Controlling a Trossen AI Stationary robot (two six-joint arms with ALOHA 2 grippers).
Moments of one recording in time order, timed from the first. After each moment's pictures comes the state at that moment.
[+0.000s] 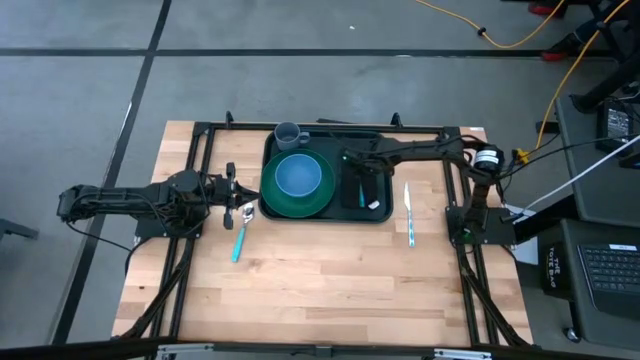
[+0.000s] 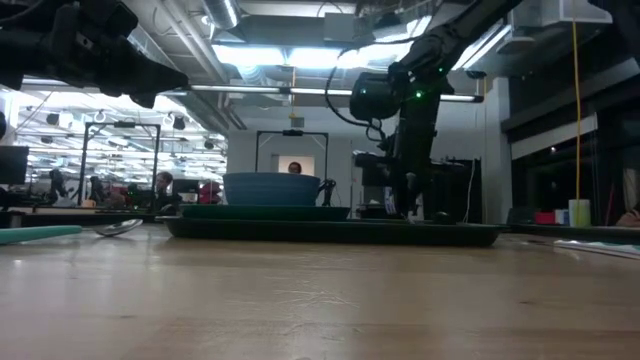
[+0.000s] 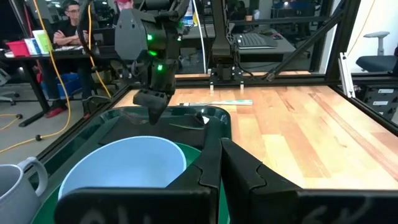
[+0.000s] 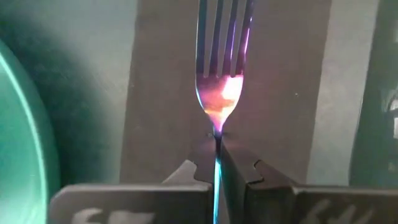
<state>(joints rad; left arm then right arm) 0.13 0.34 0.15 0.10 0.02 0.04 -0.37 1.87 1.22 -0.68 0.22 1.11</state>
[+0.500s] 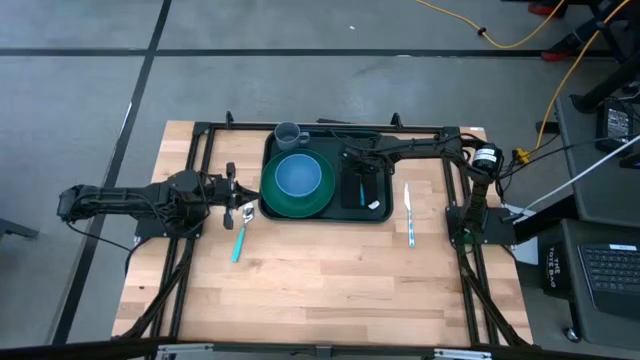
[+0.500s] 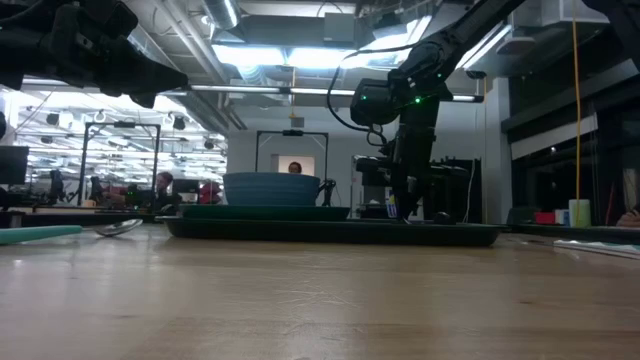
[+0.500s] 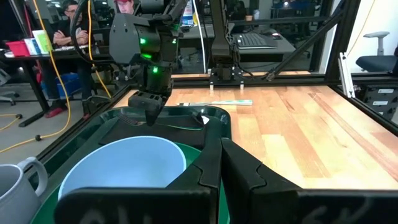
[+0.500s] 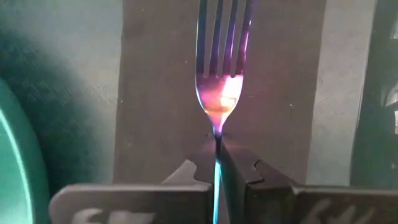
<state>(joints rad) 0.13 0.34 0.15 0.10 0.02 0.04 -0.40 1.89 1.22 -0.67 0.21 1.11</state>
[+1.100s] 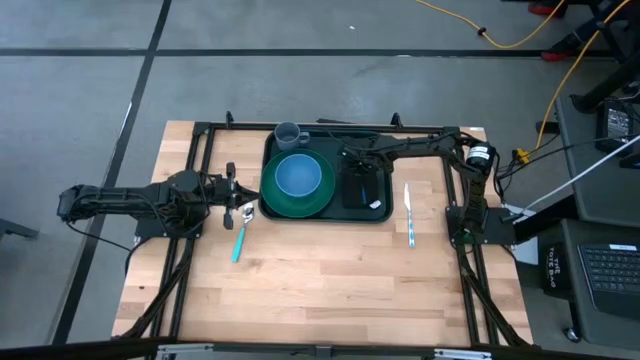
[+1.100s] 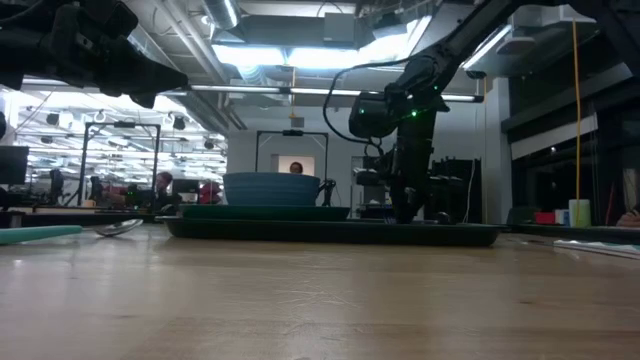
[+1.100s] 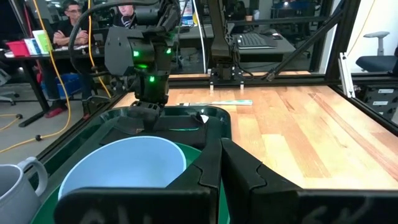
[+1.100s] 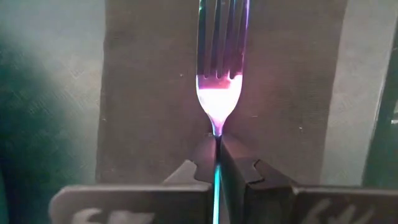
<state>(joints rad) 0.13 0.34 0.15 0.10 0.02 0.04 -0.42 1.94 1.22 -0.63 0.21 1.04</state>
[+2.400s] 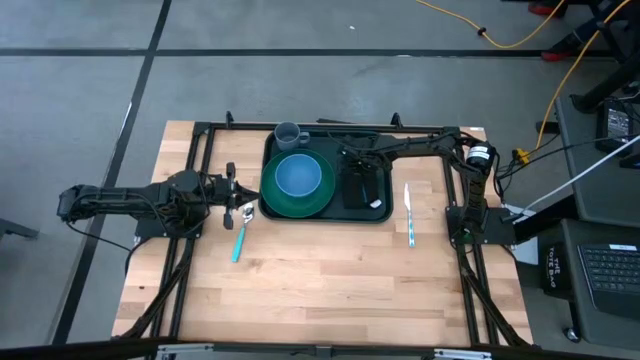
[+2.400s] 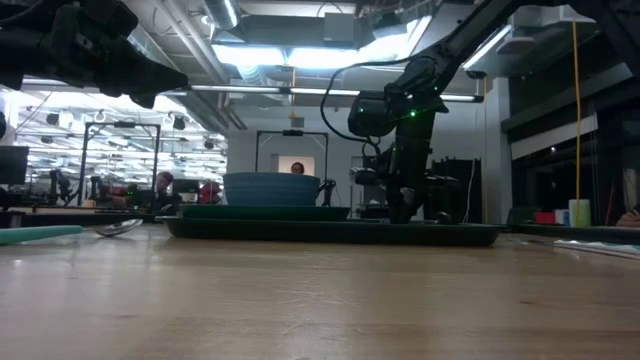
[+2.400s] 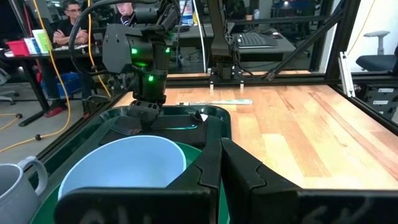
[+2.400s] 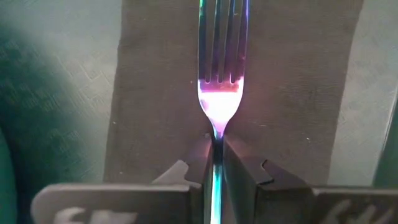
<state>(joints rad) 0.13 0.34 0.15 0.10 0.02 0.04 -0.43 1.94 1.22 -0.60 0.21 0.98</state>
